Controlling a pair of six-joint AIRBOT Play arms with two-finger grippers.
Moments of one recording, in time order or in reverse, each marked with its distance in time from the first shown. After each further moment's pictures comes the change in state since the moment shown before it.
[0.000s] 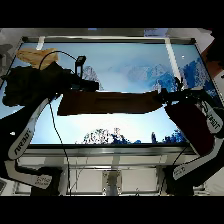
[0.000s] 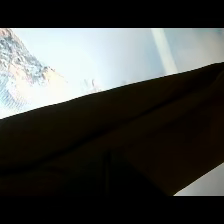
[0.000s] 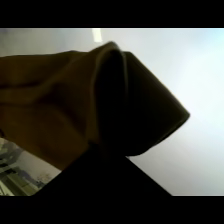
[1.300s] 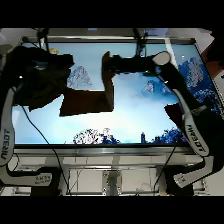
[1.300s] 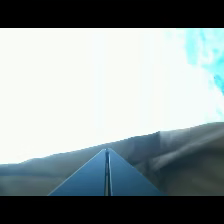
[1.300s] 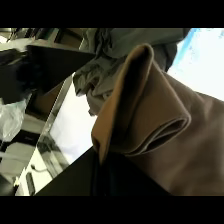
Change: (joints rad) left arm 0.256 0.131 0.283 0.105 0.238 -0.143; right arm 0.723 0.122 0.414 0.098 -0.375 0.214
